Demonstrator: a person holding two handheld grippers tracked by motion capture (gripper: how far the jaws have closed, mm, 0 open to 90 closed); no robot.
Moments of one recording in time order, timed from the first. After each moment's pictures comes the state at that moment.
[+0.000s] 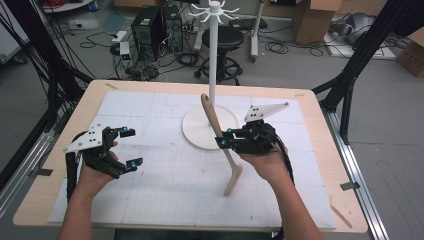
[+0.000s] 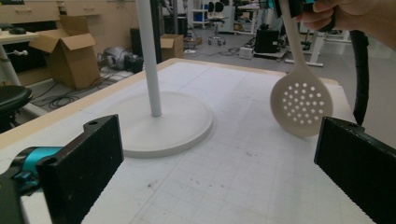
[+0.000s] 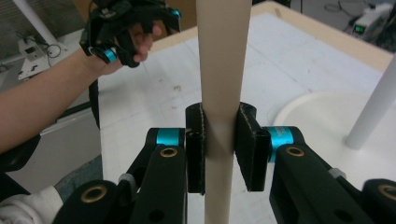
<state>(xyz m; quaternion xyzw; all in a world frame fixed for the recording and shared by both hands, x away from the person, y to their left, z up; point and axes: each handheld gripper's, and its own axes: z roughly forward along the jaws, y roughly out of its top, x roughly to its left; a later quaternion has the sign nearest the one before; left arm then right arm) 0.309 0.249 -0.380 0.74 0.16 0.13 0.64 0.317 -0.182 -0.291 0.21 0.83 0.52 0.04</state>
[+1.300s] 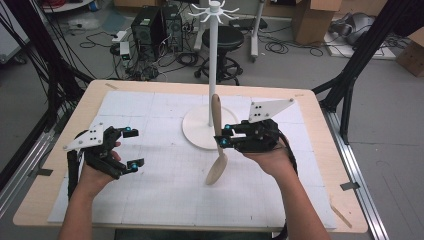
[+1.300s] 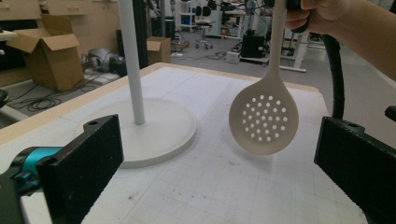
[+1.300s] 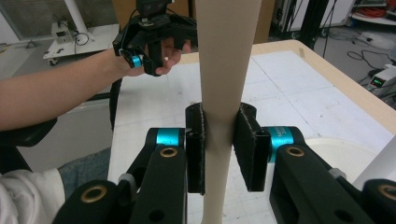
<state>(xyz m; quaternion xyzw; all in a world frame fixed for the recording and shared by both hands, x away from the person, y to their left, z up) 0.308 0.241 -0.372 0.73 0.15 0.10 0.65 0.316 -0.183 -0.275 0.11 0.83 0.54 0.05</state>
